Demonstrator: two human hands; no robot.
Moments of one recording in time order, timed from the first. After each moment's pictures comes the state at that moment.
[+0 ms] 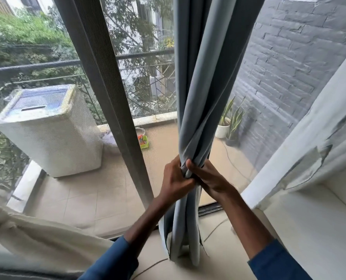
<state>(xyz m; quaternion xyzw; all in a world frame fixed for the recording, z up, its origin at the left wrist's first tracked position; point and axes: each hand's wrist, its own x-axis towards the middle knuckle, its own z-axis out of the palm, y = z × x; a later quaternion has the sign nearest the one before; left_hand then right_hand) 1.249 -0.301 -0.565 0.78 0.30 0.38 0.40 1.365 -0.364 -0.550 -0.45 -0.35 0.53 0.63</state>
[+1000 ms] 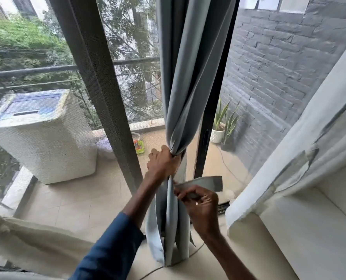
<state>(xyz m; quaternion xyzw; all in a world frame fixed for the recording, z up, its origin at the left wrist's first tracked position) 1.266 -0.244 -0.529 0.78 0.54 0.10 0.30 1.304 -0.405 -0.587 -0.50 -0.40 0.22 0.74</state>
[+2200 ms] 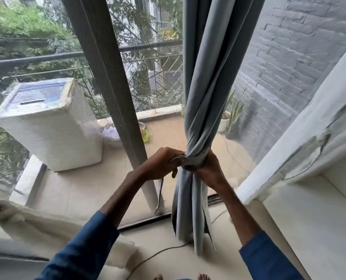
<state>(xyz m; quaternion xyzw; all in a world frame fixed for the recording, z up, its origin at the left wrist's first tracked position) 1.203 -0.249 -0.535 0.90 0.16 0.10 0.40 1.371 -0.353 -0.602 -0.65 -0.40 0.28 0.57</state>
